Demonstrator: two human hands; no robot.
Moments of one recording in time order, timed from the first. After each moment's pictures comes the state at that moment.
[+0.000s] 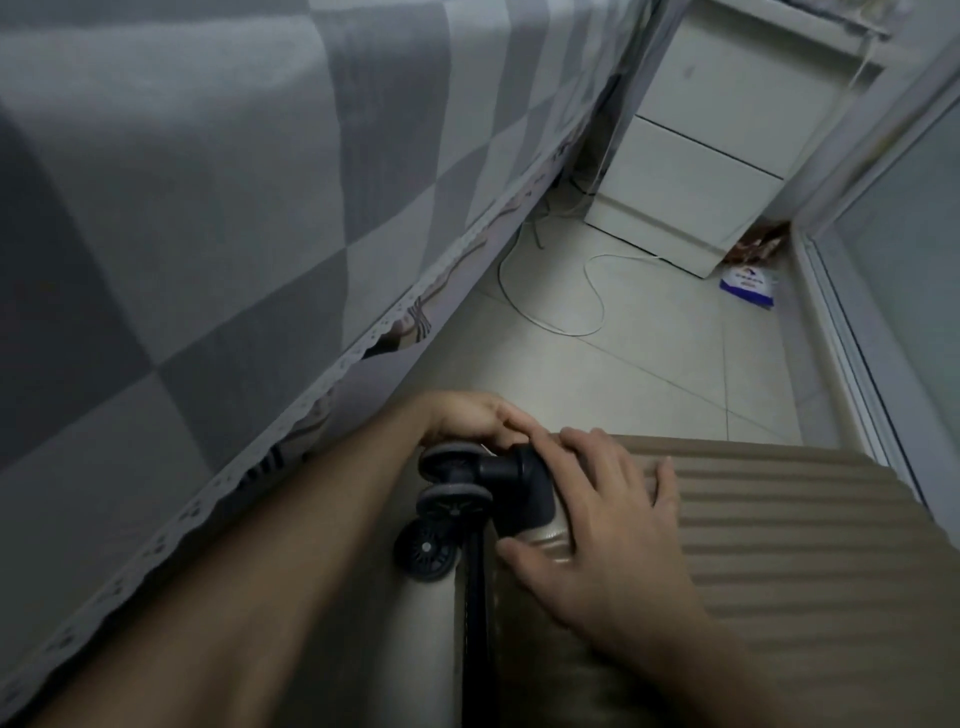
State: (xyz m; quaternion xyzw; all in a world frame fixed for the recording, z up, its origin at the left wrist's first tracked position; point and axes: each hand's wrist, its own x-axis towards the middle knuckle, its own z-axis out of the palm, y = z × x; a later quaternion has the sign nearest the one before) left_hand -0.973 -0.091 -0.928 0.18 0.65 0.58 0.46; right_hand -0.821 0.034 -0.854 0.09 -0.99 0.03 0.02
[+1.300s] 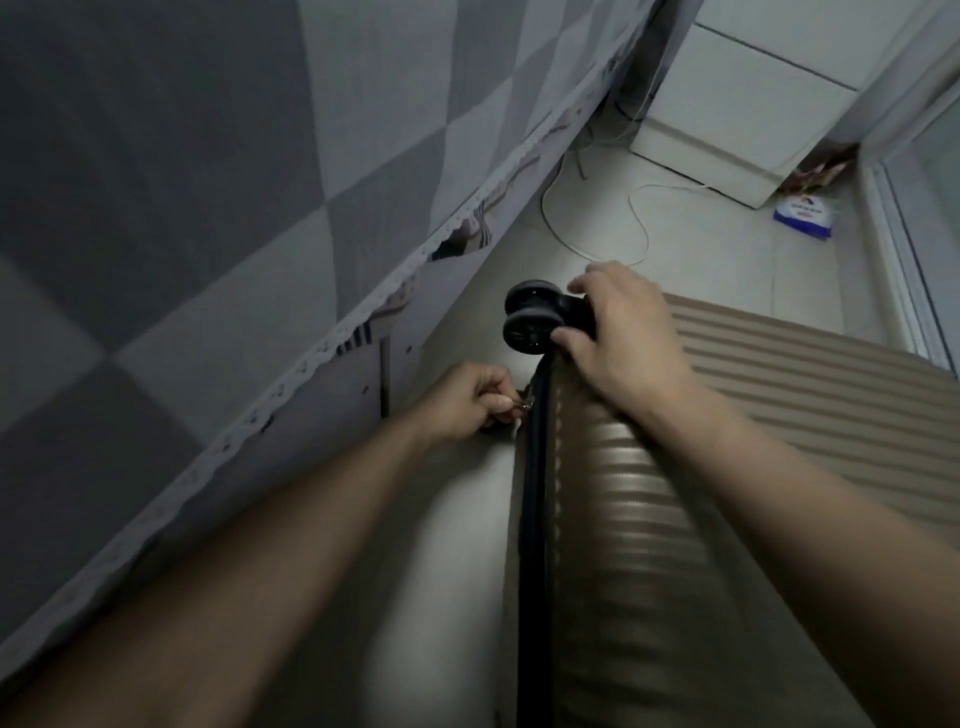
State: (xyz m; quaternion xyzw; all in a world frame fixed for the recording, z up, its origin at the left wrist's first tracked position) left_hand -0.881 -0.136 -0.968 0.10 0.77 0.60 0.19; right_hand -0.878 0.011 -0.844 0.11 -0.99 0.08 0.05
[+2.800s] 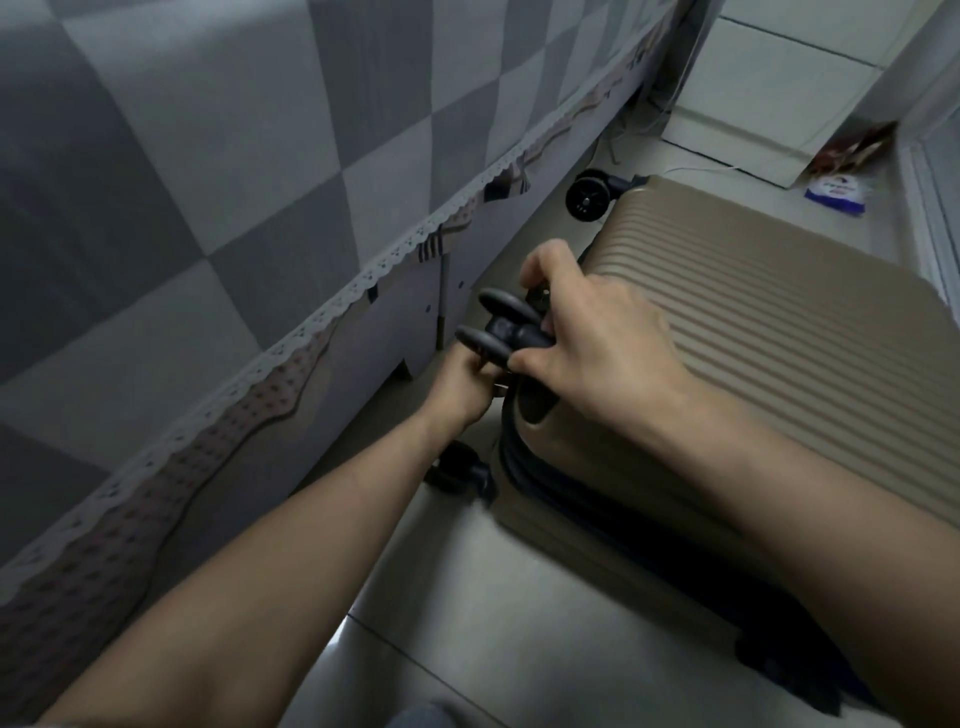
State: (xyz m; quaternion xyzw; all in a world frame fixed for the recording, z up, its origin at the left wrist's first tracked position) left_hand -0.745 -0.148 -0.920 -0.04 0.78 0.63 0.02; right_hand -0.718 -0.039 -0.788 0.21 -0.97 0.13 0.06
